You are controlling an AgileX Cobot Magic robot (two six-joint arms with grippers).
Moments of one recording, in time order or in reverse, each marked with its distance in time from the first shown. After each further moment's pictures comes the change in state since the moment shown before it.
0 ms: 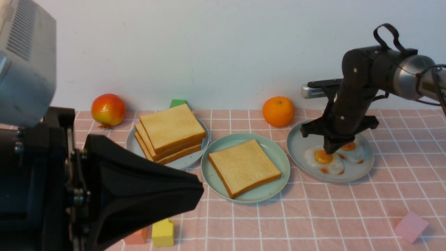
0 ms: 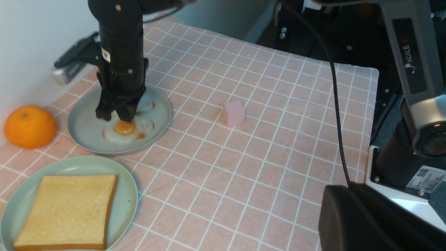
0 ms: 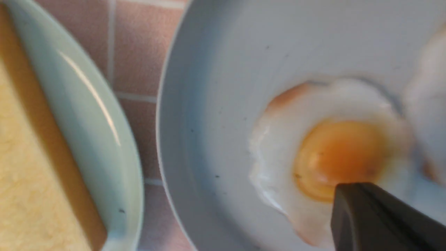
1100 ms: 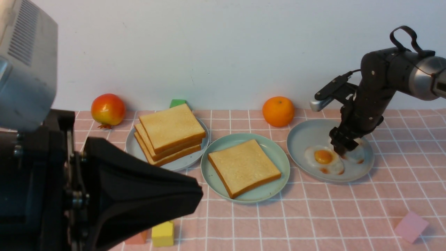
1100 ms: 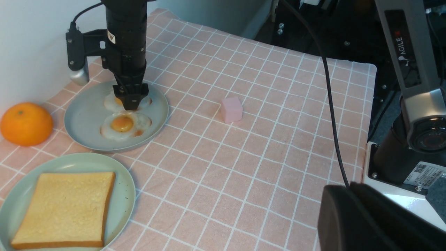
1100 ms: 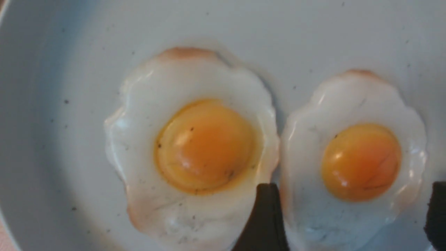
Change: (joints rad) right arm -0.078 0.036 0.000 -0.060 -0.092 -0.595; left arm 0.000 0.000 0.000 0.001 0.010 0.000
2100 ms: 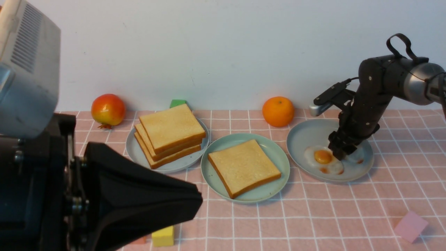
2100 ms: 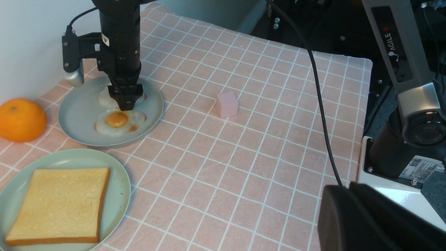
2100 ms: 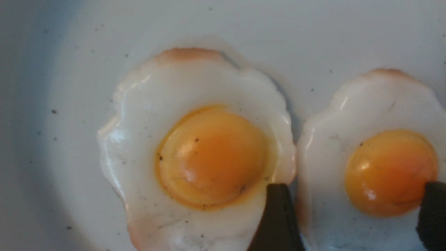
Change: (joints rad) right arm -0.009 0.056 -0.018 0.034 0.012 0.004; left arm 0.000 0.000 0.000 0.000 0.017 0.000
